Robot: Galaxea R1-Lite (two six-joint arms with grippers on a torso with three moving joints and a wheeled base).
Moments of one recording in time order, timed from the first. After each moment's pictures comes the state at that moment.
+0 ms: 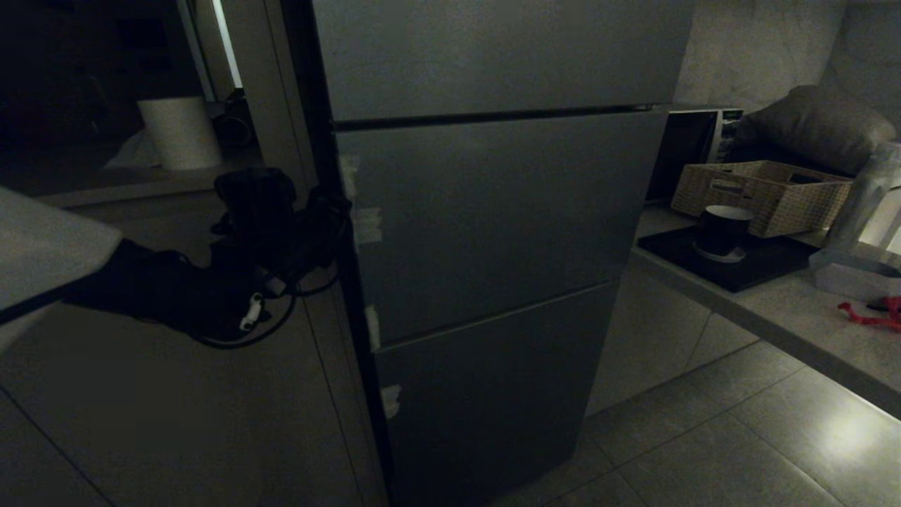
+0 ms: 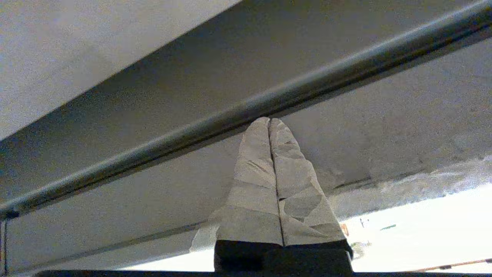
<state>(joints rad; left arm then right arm) -0.32 2.01 -1.20 -0.82 0.14 -1.03 0.00 0.00 0.00 0.01 0.04 -0.06</state>
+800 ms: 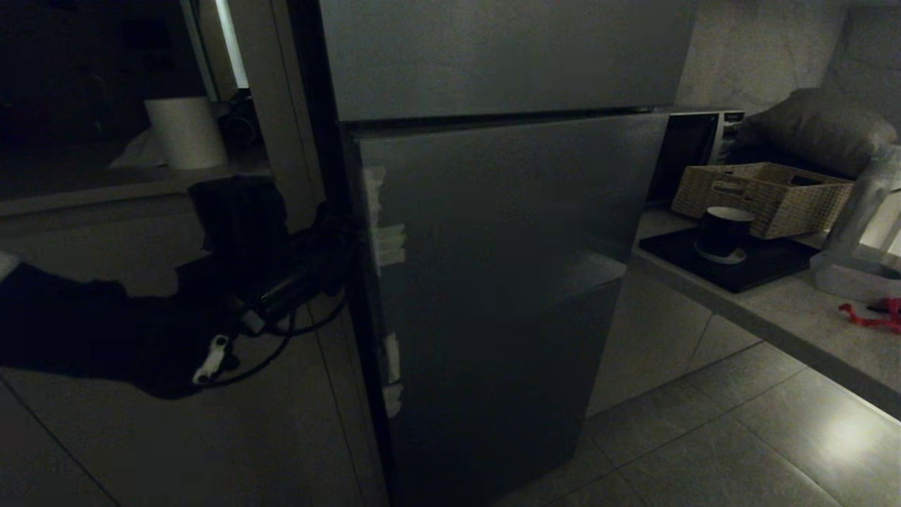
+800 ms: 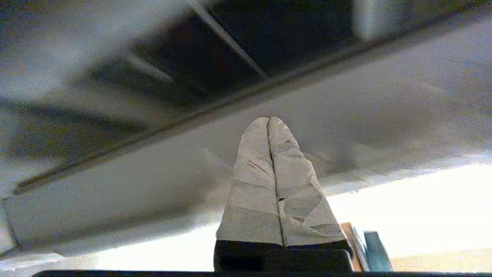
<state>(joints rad) -0.48 1.80 -0.95 -0.83 0.13 -1.04 0.00 0.00 0.00 0.01 0.04 -0.06</state>
